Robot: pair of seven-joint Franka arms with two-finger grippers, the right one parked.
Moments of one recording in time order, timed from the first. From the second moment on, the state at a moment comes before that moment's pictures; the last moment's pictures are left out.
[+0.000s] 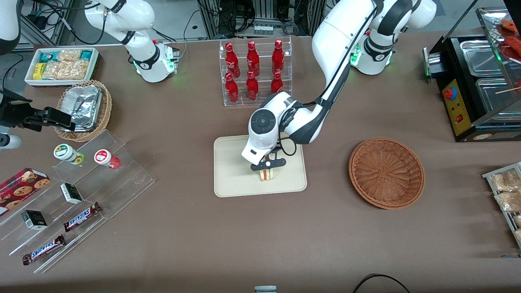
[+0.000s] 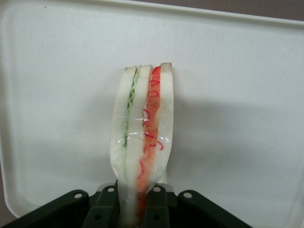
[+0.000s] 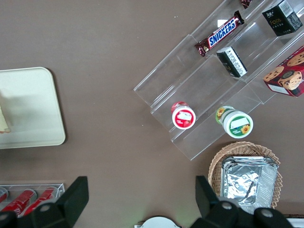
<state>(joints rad) -0.77 0.77 -0.03 -1.42 -0.07 2.13 -0.93</state>
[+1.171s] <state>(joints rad) -0.62 0.58 0.02 -1.32 -0.06 1.88 -0.71</state>
